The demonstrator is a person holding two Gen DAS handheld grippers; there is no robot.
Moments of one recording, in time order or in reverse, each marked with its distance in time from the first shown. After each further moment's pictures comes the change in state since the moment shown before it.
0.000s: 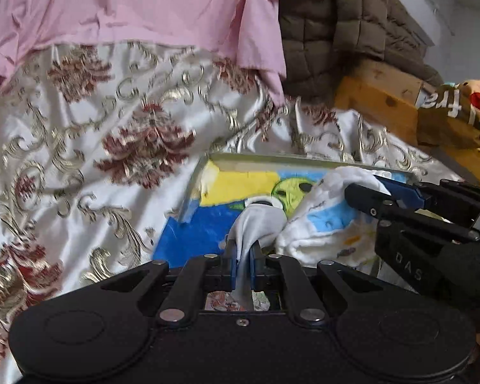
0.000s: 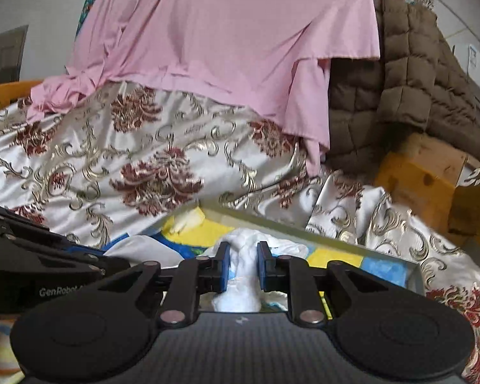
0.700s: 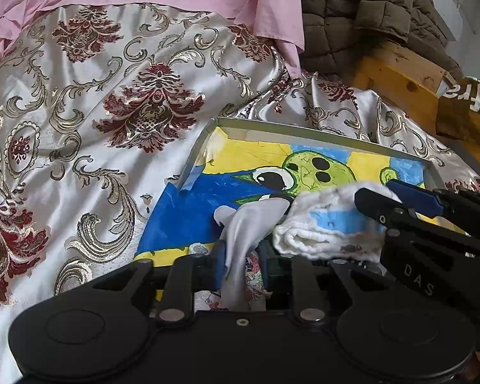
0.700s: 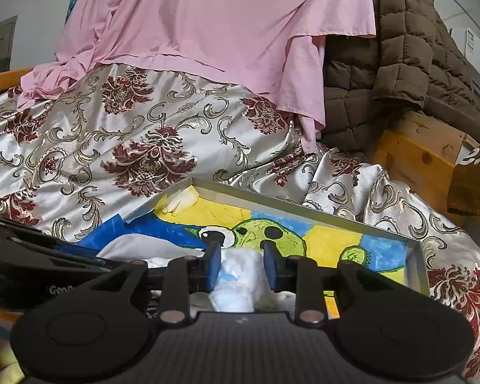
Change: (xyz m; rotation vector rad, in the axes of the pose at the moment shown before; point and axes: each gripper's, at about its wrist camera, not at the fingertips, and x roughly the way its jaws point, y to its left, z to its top) left arm 0.020 0.005 -0.007 -0.078 0.080 0.026; right arm 0.009 -0.003 -0.006 0.017 0.068 -0.021
